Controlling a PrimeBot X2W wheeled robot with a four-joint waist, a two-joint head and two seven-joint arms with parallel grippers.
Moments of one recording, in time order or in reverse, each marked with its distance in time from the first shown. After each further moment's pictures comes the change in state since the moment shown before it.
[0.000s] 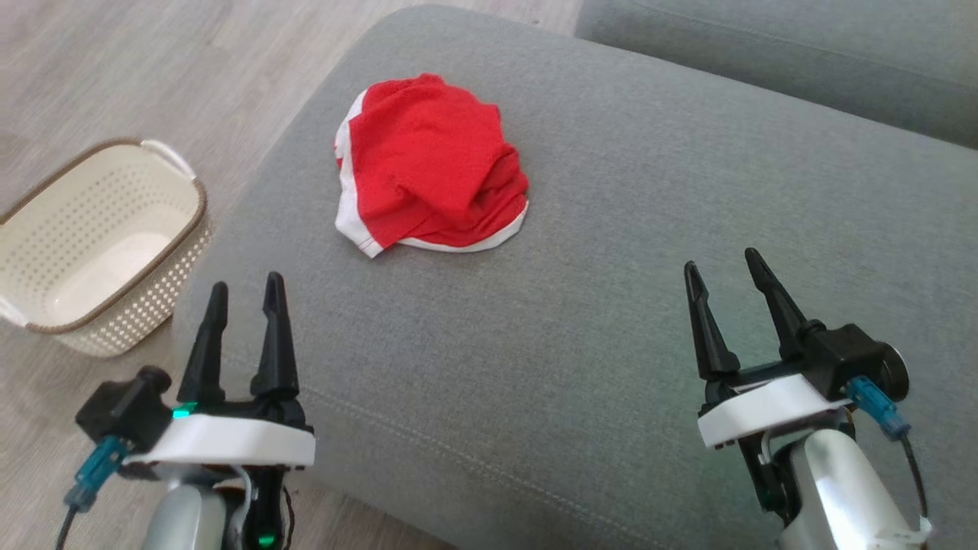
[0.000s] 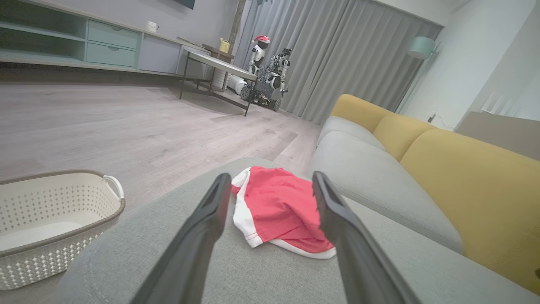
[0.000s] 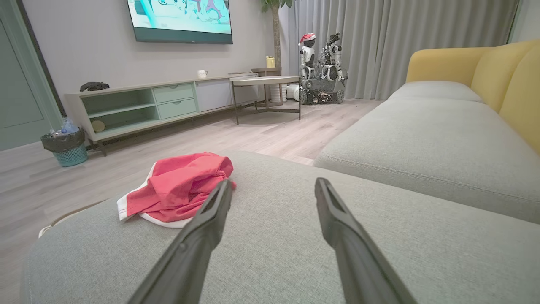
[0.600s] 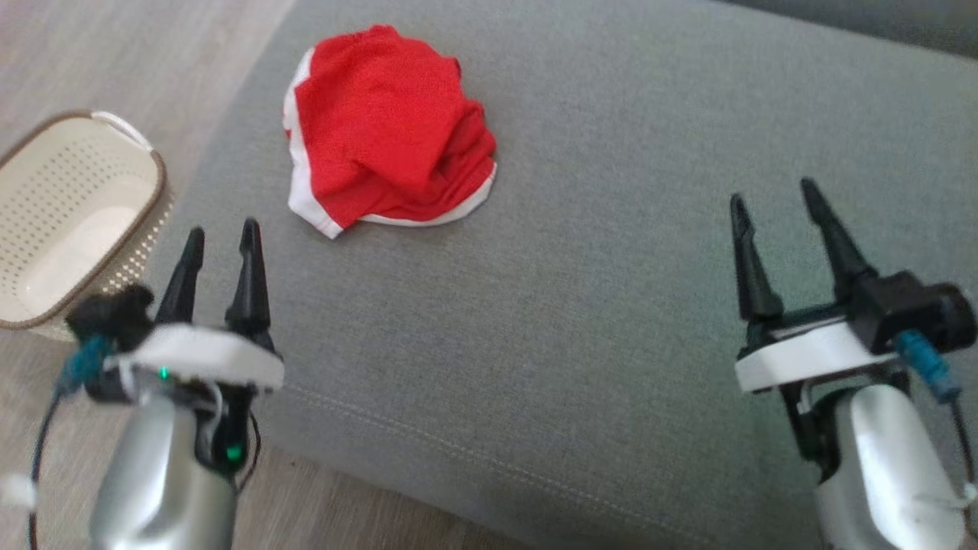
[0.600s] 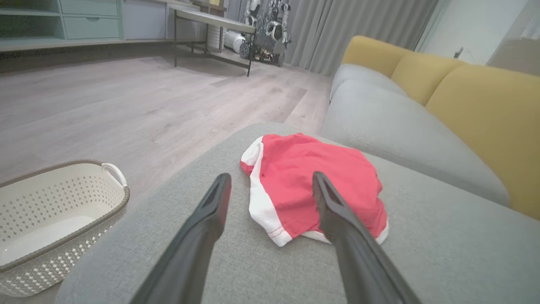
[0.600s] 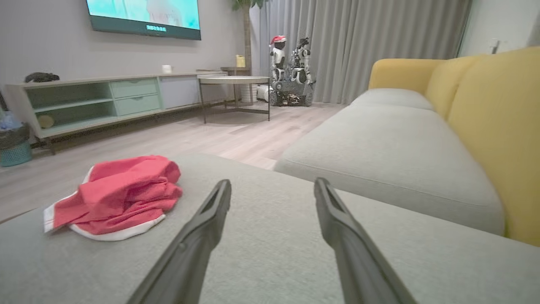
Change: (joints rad) left arm -0.276 0.043 0.059 0.364 0.055 -0.087 0.009; right arm -0.045 -0.002 -0.089 -0.173 -0.111 0.000 0.096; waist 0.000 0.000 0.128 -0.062
